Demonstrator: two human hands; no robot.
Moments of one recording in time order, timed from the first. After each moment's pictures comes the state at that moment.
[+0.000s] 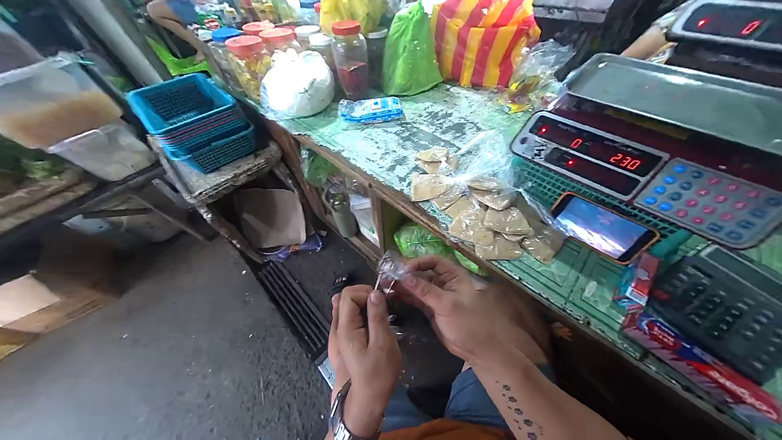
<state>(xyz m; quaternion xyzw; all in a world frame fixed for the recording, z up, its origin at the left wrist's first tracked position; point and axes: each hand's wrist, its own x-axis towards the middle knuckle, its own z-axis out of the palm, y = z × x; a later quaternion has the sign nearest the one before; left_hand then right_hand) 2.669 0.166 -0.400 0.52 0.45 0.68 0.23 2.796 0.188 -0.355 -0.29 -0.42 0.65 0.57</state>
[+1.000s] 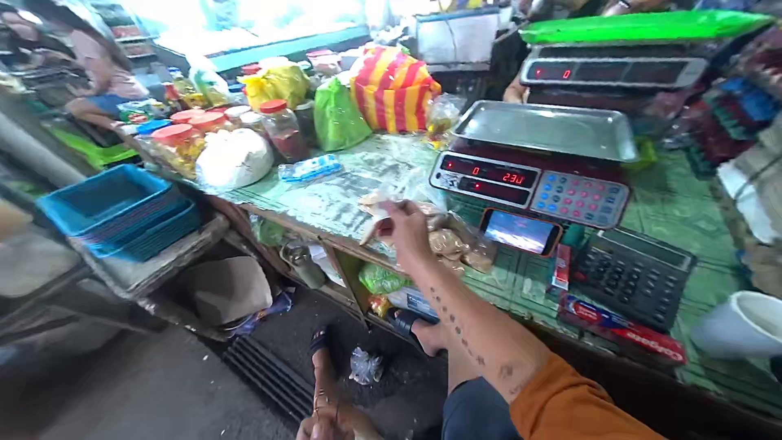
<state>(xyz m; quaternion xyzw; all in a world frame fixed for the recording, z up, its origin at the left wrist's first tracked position) 2.639 0.097 -0.461 0.41 0.39 0.68 0.46 2.837 0.319 -0.330 -0.44 -0.40 0.43 0.68</state>
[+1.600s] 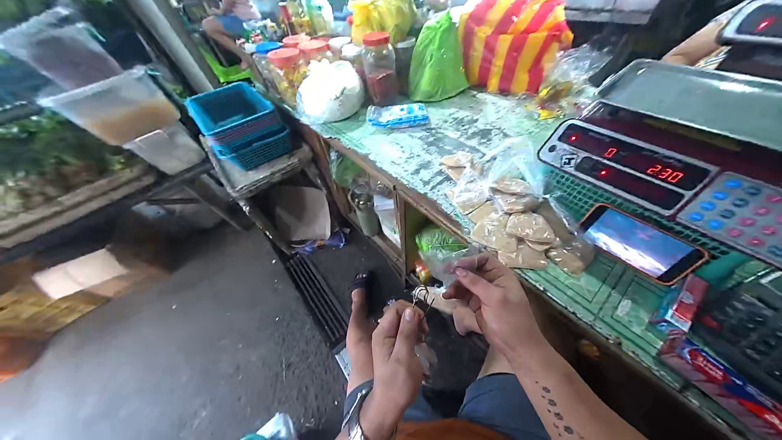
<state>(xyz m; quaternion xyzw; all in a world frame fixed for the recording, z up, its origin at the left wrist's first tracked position) 2.671 0.141 -0.407 0.50 0.38 0.65 0.43 2.826 0.197 -0.365 -0.35 -0.42 0.60 0.59</state>
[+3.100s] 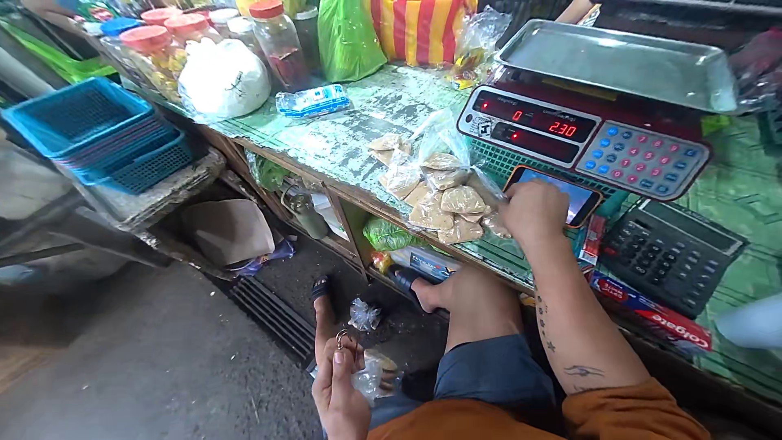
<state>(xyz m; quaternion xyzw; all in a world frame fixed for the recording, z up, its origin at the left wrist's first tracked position) 2.659 0.119 -0.463 0.45 0.40 0.68 0.41 2.983 0.271 -0.347 -0.84 -0.53 0.00 0.15</state>
